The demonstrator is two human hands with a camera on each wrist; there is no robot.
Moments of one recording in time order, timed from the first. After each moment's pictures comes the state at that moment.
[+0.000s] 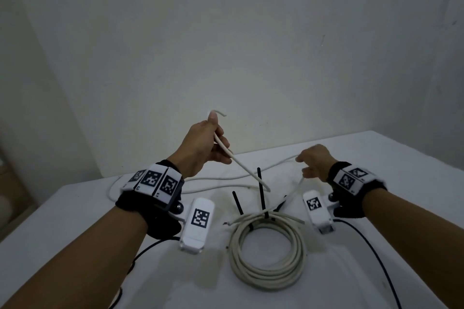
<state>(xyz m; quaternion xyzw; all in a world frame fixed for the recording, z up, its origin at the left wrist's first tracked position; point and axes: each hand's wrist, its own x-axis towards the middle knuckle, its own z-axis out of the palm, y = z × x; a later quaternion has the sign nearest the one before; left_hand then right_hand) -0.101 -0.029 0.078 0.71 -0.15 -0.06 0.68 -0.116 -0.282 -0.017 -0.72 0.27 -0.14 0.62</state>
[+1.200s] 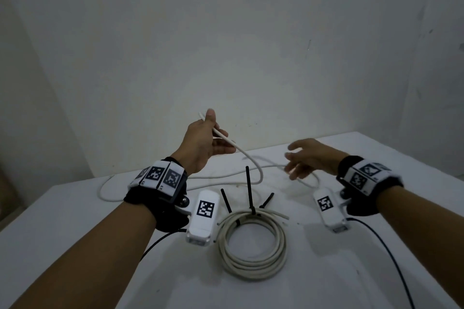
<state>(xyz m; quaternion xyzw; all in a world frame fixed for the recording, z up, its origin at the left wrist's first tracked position) -0.113 -0.053 0.078 0.64 -0.13 -0.06 0.76 -0.164 -0.301 0.013 -0.82 0.05 -0.01 0.57</state>
